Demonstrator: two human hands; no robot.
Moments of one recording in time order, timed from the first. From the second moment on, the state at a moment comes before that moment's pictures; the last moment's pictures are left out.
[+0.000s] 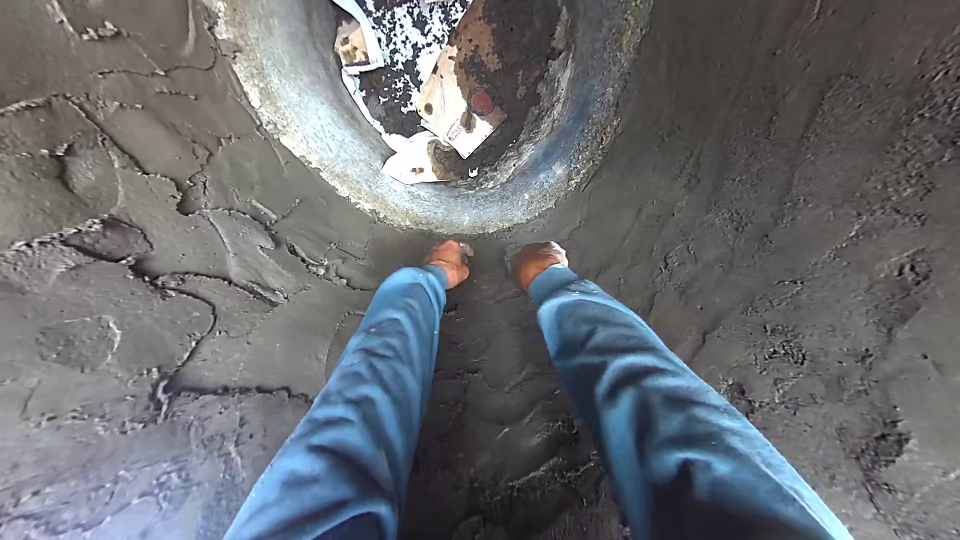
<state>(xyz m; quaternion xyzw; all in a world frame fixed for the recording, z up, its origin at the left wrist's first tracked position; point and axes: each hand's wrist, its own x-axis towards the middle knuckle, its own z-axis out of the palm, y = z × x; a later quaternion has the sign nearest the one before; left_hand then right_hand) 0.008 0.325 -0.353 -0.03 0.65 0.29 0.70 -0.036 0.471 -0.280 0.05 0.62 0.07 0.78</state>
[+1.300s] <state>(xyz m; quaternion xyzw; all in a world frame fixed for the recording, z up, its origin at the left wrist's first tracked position) 0.036 0.399 -0.255 -0.13 0.60 0.26 0.75 -0.069 0.484 -0.214 -0.06 0.54 0.07 0.83</state>
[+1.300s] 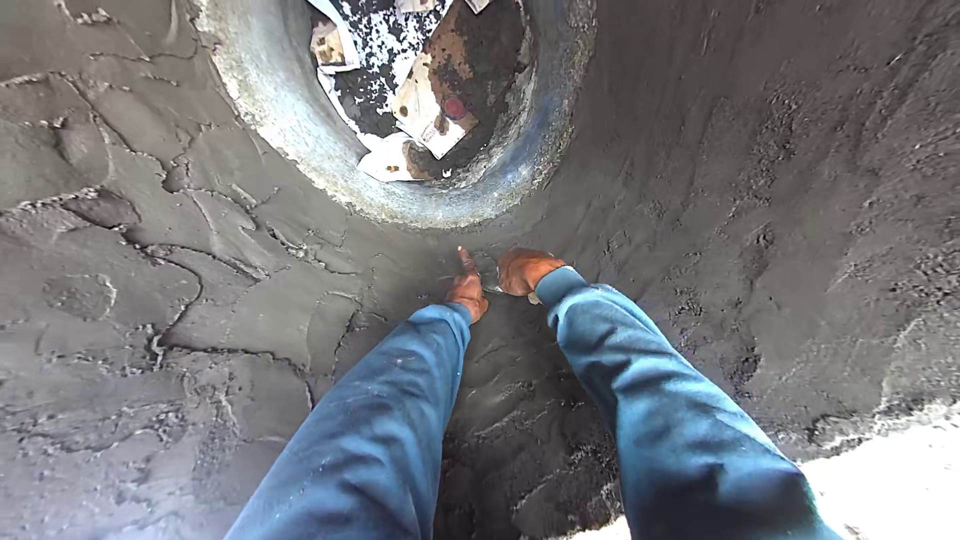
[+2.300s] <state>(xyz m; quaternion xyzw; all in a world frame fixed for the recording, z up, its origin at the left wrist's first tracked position) -0.089 0.303 -0.295 -0.17 0.68 0.28 0.66 -0.033 0.470 -0.247 -0.11 0.54 0.04 0.84</state>
